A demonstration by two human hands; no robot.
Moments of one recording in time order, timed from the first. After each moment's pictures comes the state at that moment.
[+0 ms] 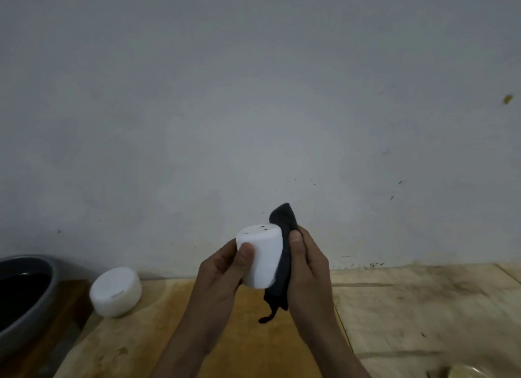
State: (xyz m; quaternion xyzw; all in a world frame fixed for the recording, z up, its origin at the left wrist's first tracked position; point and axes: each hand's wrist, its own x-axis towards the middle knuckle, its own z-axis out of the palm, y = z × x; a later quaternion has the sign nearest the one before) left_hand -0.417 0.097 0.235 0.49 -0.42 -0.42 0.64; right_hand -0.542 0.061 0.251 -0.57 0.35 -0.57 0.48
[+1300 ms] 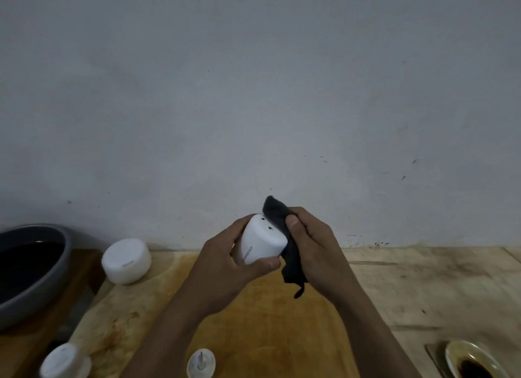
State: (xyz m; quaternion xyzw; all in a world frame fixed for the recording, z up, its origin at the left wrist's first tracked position) left_hand -0.394 0.103 0.223 0.56 -0.60 -0.30 0.49; right_hand -0.560 0.040 0.245 -0.71 0.35 -0.42 0.45
